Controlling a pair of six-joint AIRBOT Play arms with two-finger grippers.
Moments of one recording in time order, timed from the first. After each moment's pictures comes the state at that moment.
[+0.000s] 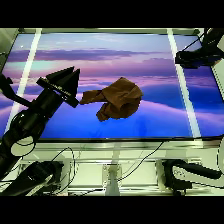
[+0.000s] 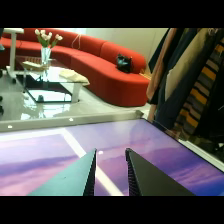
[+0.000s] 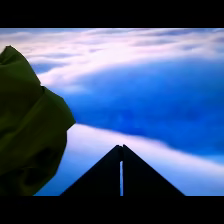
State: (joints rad) left arm -0.62 -0.54 0.67 1.21 0.04 -1.38; right arm 0.04 -1.34 1.75 -1.60 1.43 1.66
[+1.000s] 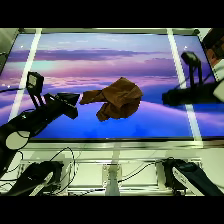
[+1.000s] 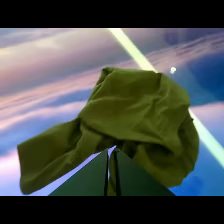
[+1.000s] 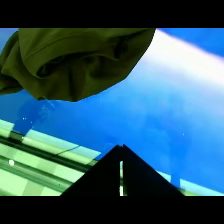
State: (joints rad) left arm -0.40 -0.54 0.67 1.21 -0.58 -1.33; right arm 0.14 -0.84 1.07 -1.33 1.32 1.53
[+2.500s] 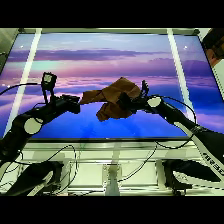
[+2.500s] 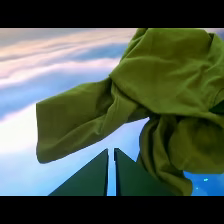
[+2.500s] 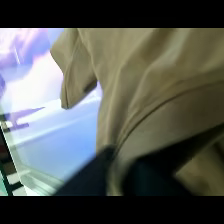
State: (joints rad) left arm -0.34 -0.72 0.63 1.21 -0.53 -1.33; right arm 0.44 -1.35 0.84 -0.56 0.50 1.70
